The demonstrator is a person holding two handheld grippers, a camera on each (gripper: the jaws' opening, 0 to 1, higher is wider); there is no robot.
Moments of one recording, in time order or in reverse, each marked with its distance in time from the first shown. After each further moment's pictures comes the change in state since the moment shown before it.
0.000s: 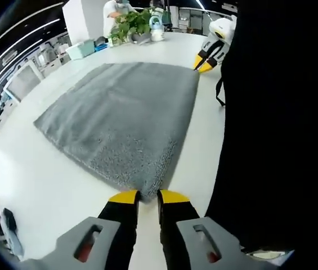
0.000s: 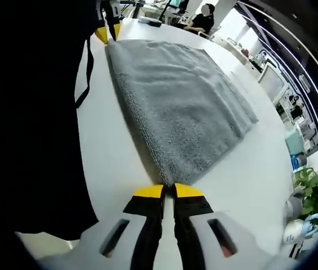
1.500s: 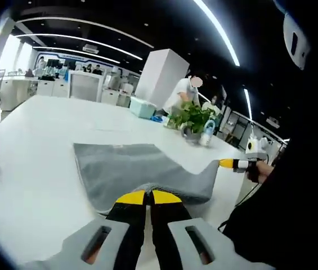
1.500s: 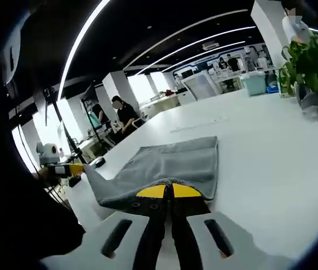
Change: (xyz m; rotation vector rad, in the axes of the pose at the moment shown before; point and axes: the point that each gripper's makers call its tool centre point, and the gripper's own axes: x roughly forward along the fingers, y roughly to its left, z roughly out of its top) left arm -0.060 0.075 0.106 -0.638 -0.632 0.100; right arm -0.049 -0.092 0.079 0.992 -0.696 -0.017
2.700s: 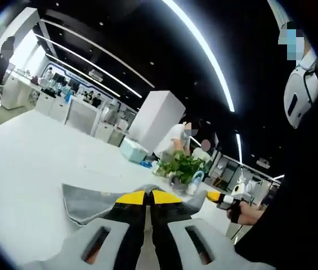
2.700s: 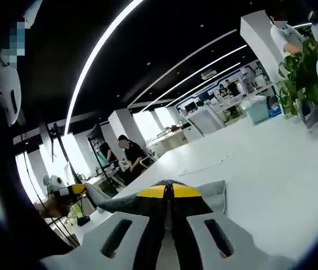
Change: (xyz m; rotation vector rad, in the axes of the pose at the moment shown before) left arm -0.009 -0.008 0.096 -0.122 -0.328 -0.095; right arm 0.001 0.006 0.096 0.064 -0.280 0.071
